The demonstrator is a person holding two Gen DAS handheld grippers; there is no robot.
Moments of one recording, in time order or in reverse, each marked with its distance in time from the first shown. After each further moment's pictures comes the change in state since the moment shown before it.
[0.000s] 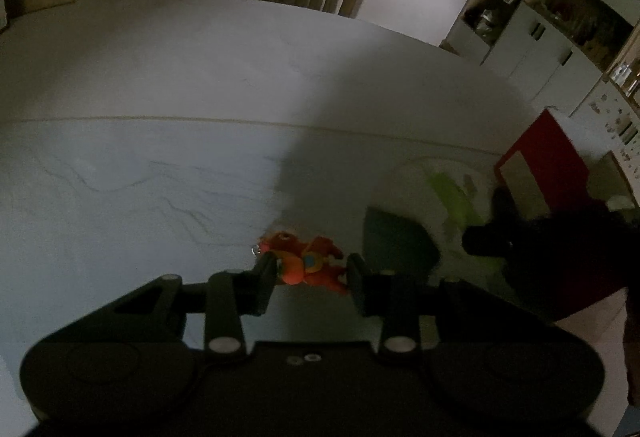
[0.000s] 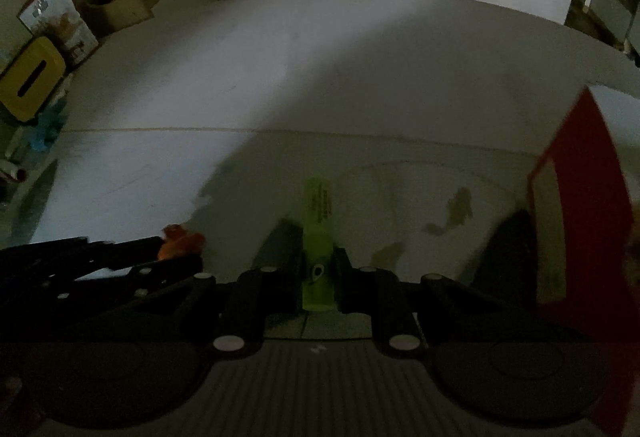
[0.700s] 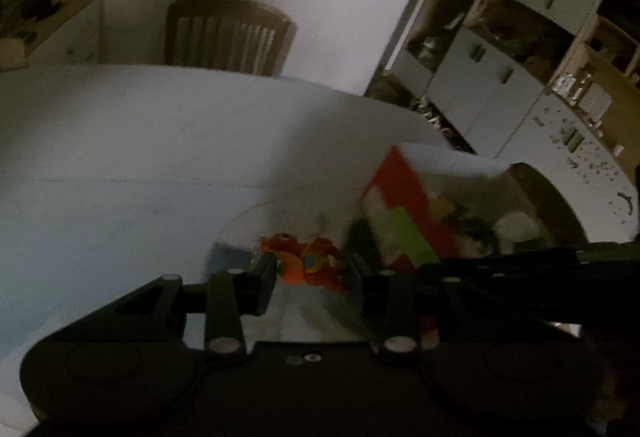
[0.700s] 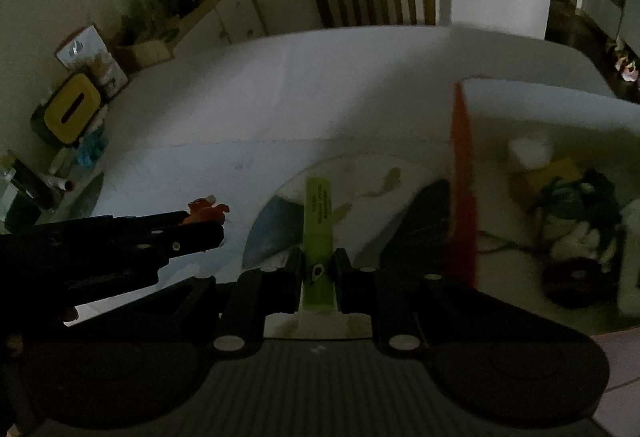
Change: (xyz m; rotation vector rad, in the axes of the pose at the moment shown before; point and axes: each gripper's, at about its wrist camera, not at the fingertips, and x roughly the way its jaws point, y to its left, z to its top) left arm -0.074 -0.118 0.006 0.068 -0.124 -0.125; right arm -0.116 -0.051 -0.042 0.036 -0.106 0.062
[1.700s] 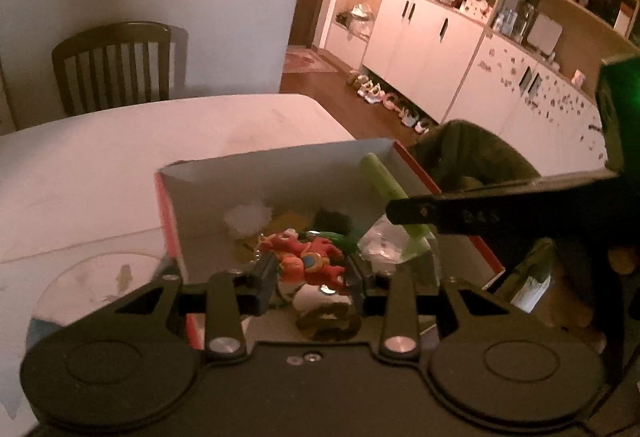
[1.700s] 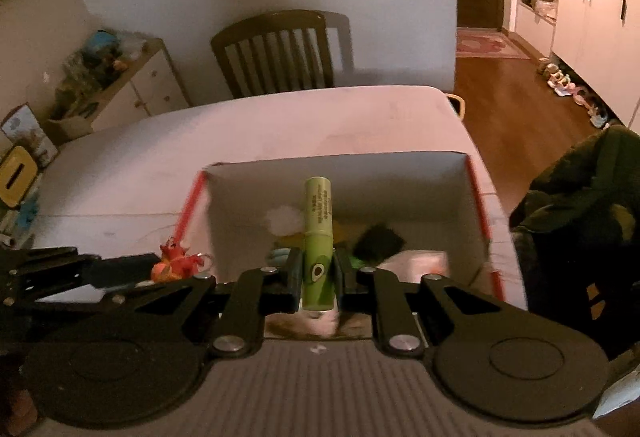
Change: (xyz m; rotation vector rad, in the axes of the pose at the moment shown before) left arm 0.099 -0.199 0.014 0.225 0.053 -0.055; right arm -0.066 -0.209 0.022 0.072 -0.126 -0.130
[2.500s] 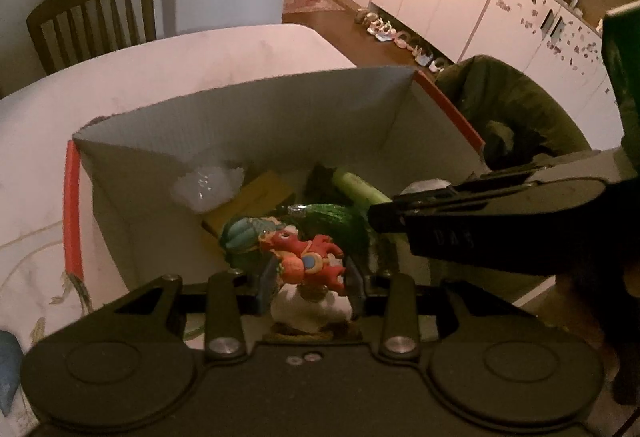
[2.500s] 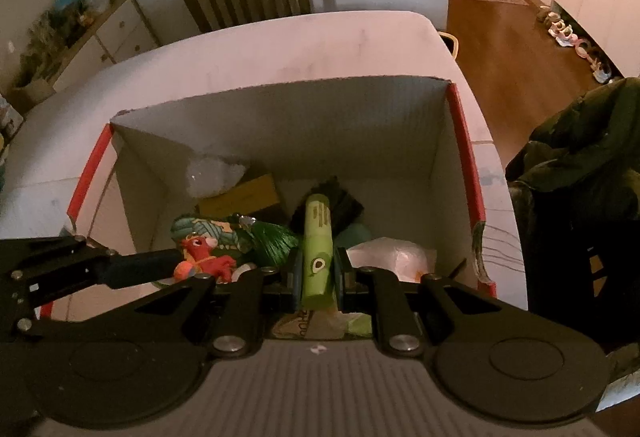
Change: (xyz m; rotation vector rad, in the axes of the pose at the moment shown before) left arm 0.092 -0.015 0.002 0.024 0.196 0.038; right arm 0.082 -0.041 -0.006 0.007 0.182 -0.018
